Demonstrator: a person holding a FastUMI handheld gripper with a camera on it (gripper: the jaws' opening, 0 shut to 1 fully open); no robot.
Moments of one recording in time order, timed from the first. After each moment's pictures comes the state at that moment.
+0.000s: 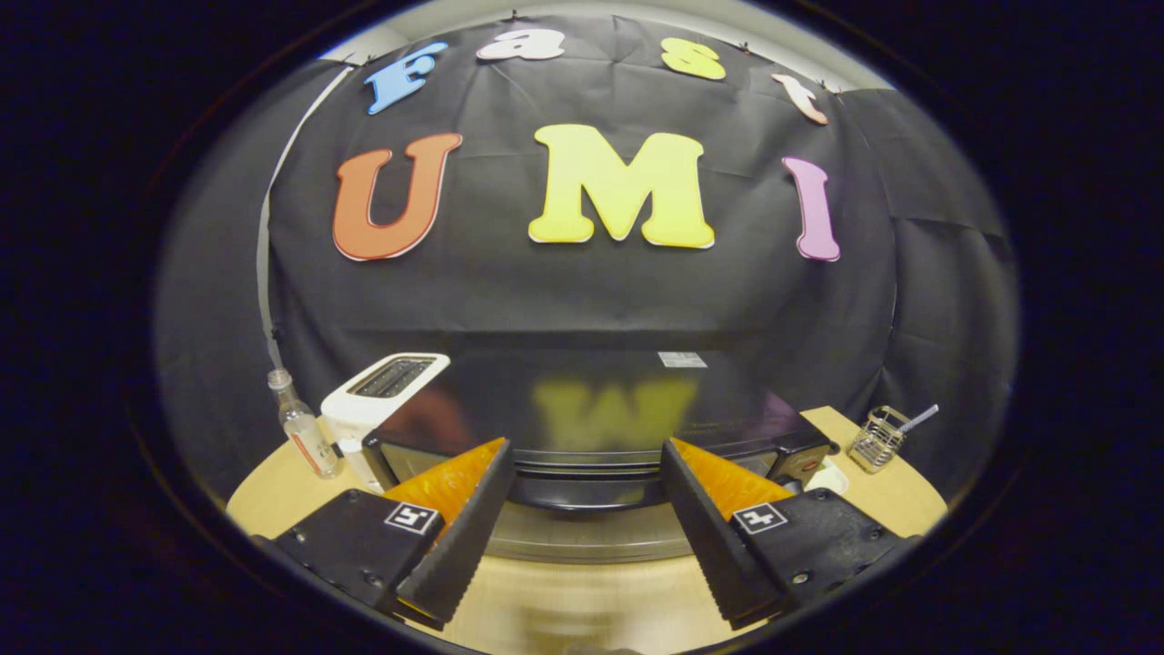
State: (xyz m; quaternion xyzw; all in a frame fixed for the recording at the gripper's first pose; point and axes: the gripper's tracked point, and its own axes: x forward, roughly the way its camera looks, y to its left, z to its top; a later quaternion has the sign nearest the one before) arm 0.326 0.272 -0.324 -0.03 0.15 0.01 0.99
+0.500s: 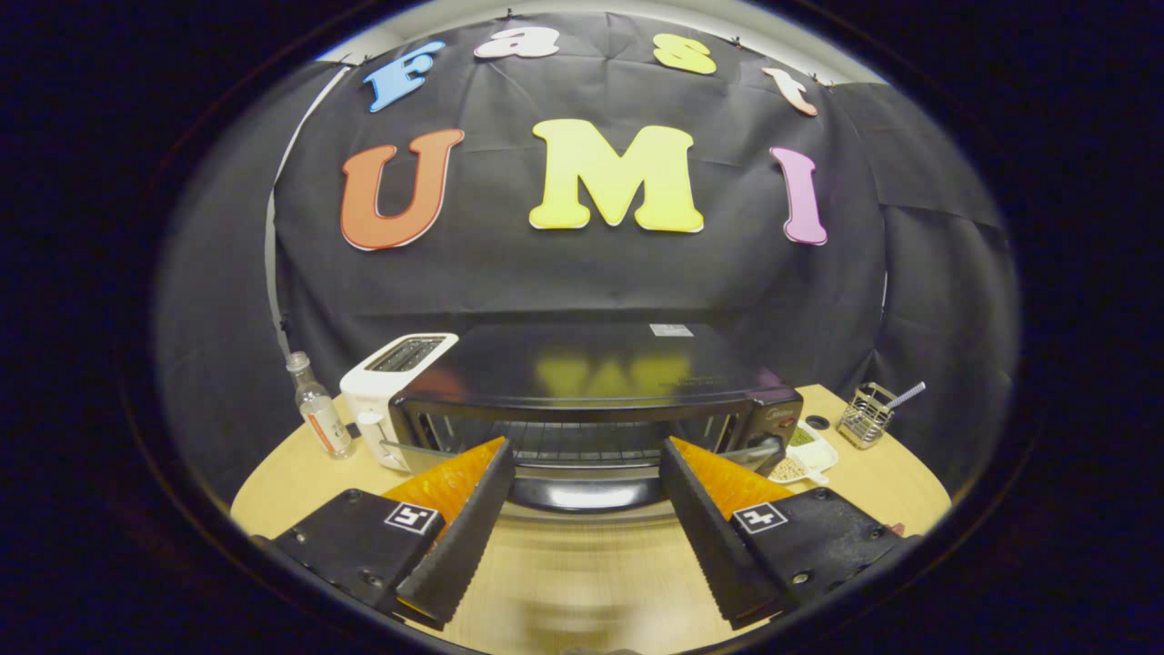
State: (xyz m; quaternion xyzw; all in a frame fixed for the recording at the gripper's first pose) arm 0.268 0.268 -0.342 -0.03 0.17 0.01 0.98
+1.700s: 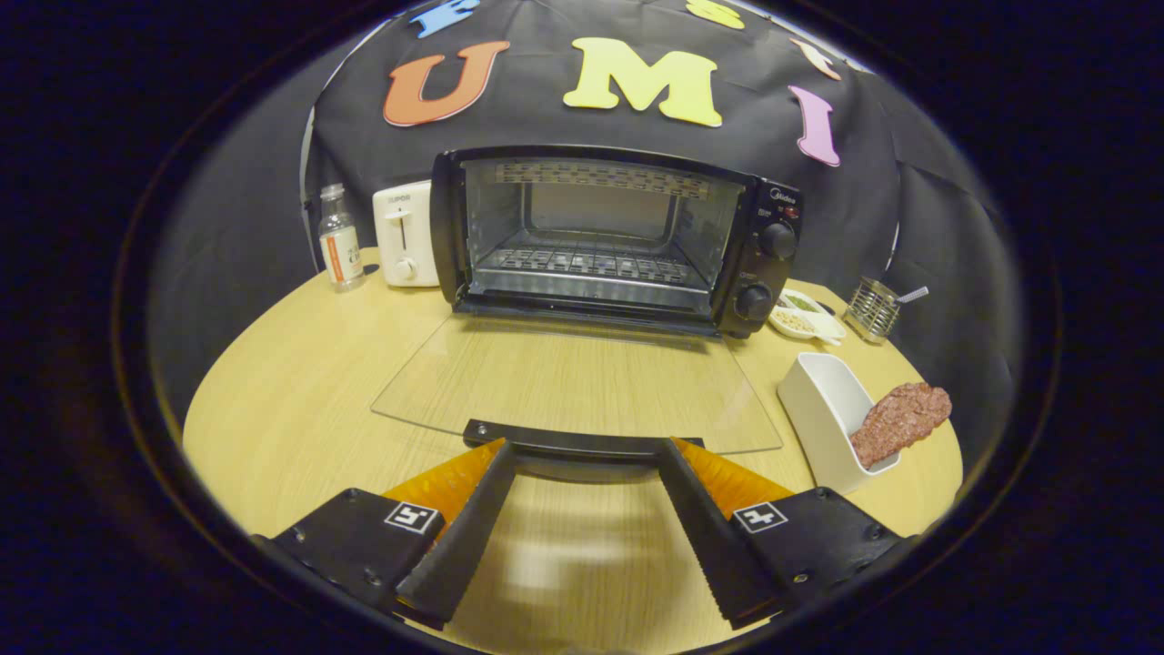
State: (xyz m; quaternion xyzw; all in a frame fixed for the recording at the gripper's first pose) arm 0.156 0.249 -0.501 -0.08 0.31 0.02 0.95
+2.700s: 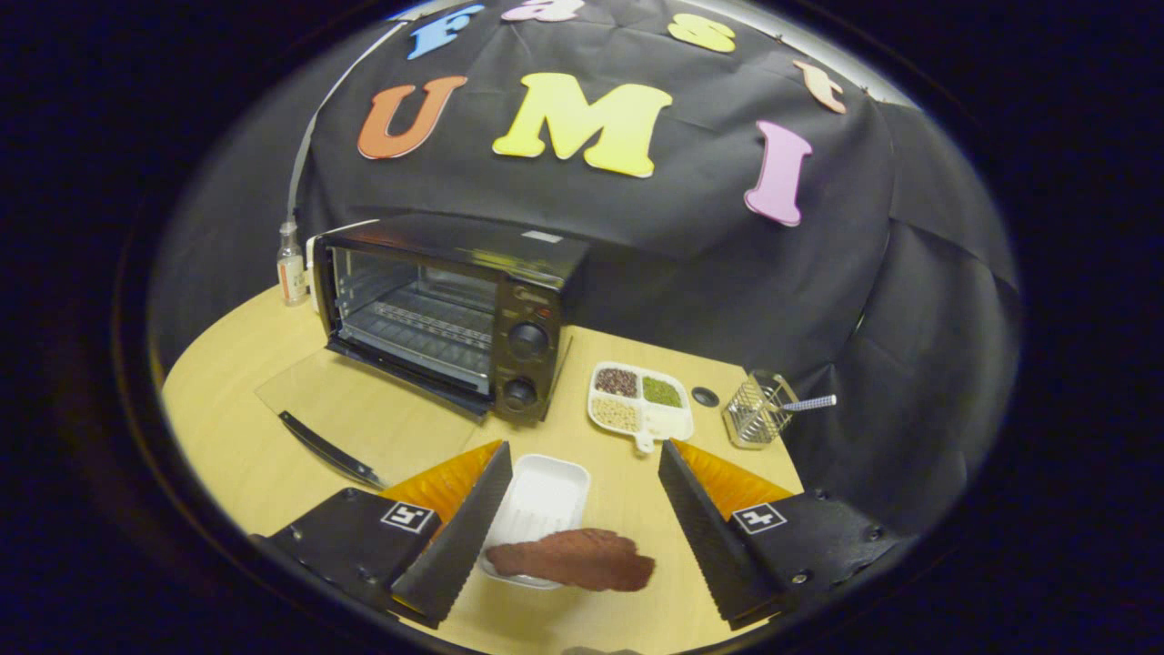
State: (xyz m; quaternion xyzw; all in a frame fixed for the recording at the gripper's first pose) arm 0.210 0.001 -0.366 -0.13 0.27 0.05 0.95
